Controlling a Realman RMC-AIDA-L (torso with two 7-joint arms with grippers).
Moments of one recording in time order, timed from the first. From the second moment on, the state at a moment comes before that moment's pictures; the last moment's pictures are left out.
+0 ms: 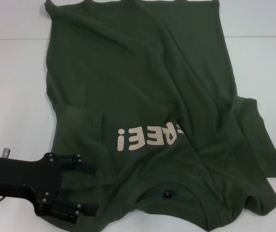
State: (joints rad) left arm -0.47 -2.07 0.68 0.79 2.20 1.97 -1.40; right arm 0.64 2.06 -1.04 -1.17 -2.93 -1.78 2.59
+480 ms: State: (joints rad) left arm -0.47 -2.08 0.68 0.79 2.20 1.96 -1.40; right arm 0.66 2.07 -1.06 -1.12 -2.93 -1.74 2.58
